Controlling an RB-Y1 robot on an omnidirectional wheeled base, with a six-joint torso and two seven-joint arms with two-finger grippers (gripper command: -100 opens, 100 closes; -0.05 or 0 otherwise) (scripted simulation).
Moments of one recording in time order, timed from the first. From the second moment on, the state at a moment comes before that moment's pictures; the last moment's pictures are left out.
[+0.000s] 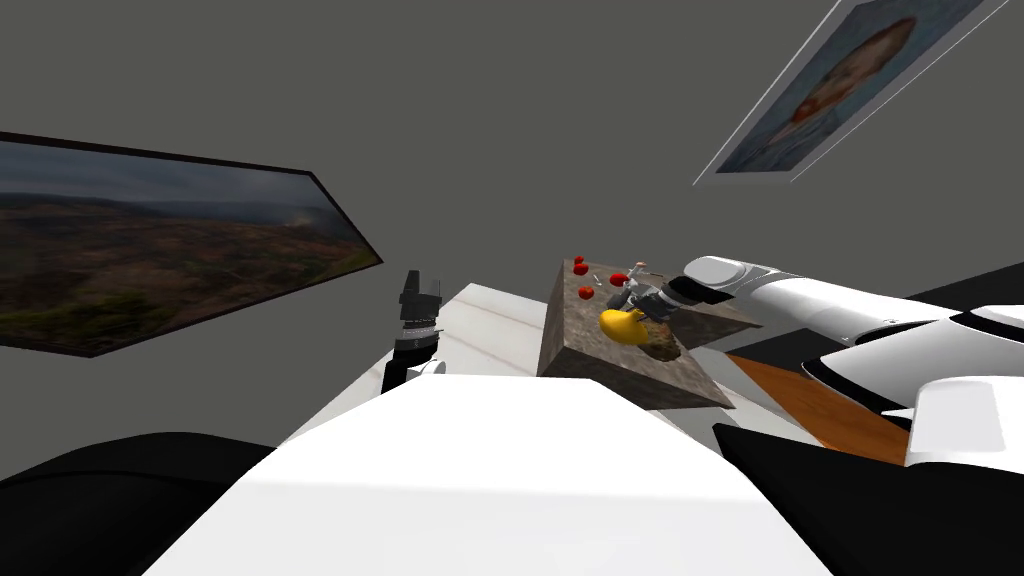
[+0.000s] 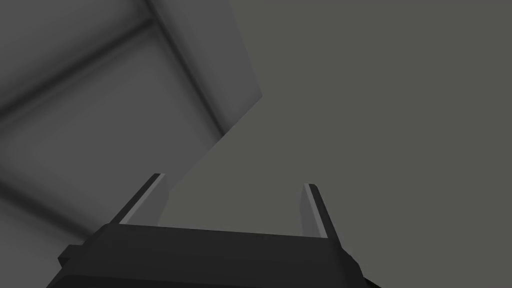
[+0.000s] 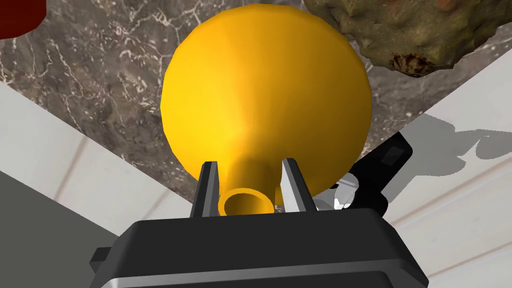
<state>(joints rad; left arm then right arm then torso) 0.53 0.05 -0.07 -2.32 0.03 -0.48 -0.08 -0.83 -1.47 0.87 -0.91 1.37 -1.33 0.69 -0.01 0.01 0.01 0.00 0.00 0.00</state>
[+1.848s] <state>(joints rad) 0.53 0.05 -0.07 -2.32 0.03 -0.48 -0.08 -0.77 -1.66 0.87 -0.59 1.43 -0.94 0.84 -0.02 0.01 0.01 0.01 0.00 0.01</state>
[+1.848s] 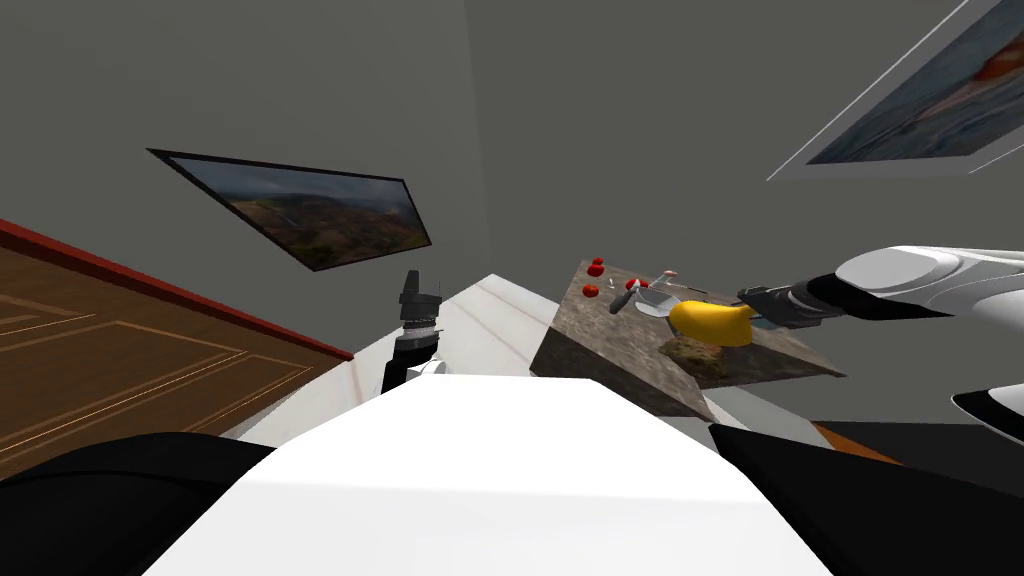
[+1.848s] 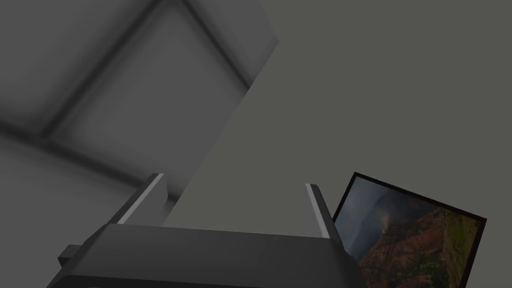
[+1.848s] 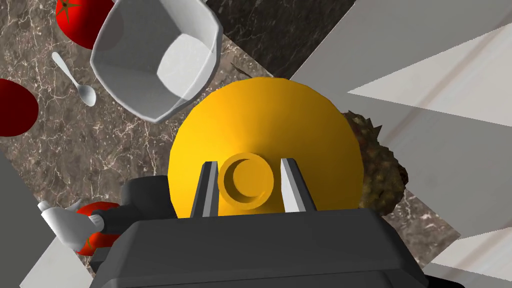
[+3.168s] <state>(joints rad) 0.53 0.05 -0.07 -2.32 0.03 -0.48 -0.08 -0.74 -1.70 0.90 -0.43 1.51 -0.66 0.92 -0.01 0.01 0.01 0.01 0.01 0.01</state>
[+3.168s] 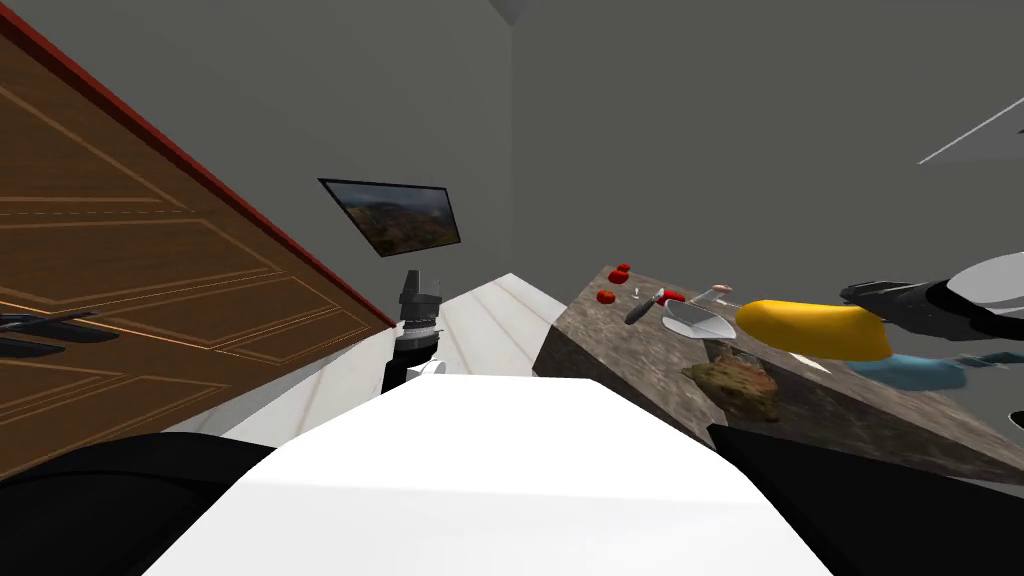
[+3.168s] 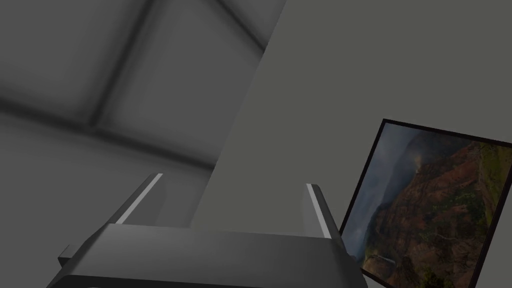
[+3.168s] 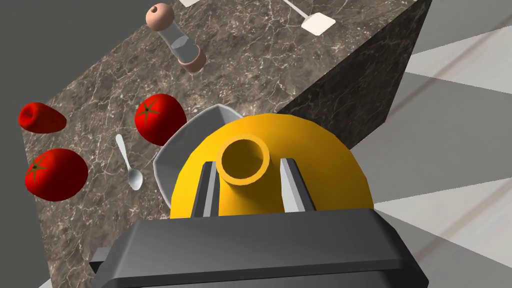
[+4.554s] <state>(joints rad) 0.53 0.05 -0.07 -2.32 0.03 -0.48 -0.08 -0.73 -1.72 0.96 -0.44 1.58 -0.53 0.90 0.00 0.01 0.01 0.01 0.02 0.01</state>
